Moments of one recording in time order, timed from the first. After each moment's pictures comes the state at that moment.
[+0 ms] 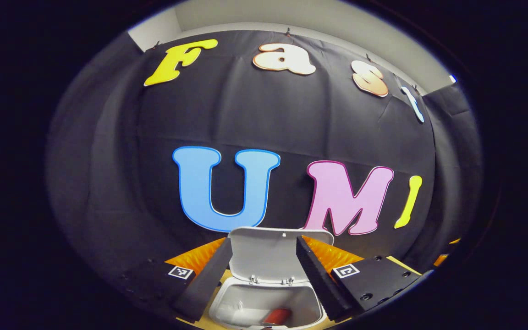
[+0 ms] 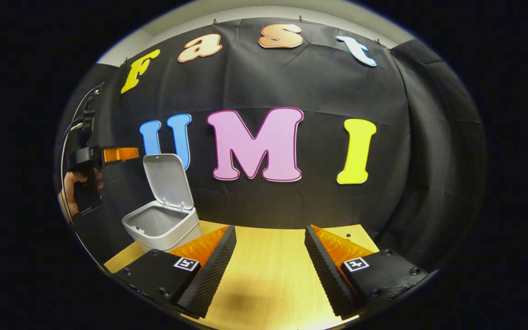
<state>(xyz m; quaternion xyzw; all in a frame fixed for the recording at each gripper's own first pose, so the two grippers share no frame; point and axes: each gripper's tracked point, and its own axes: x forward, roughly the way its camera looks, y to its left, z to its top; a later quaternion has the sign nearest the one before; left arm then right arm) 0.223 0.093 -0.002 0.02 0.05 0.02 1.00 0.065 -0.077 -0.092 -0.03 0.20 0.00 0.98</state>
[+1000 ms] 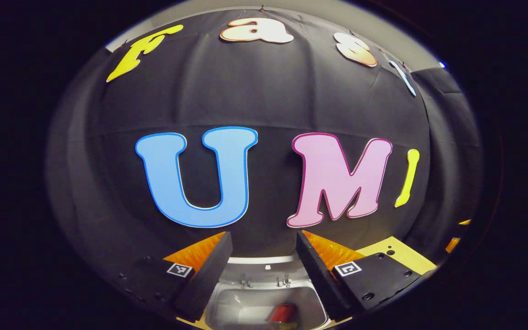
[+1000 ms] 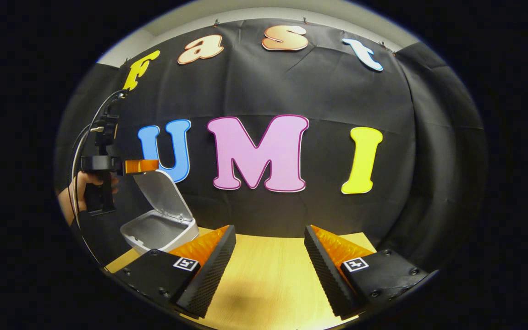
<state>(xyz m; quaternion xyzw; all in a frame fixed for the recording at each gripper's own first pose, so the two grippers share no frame) 0.250 0.070 -0.046 0.05 0.15 -0.01 0.99 0.095 -0.065 -0.089 -0.03 0.20 0.01 0.98</state>
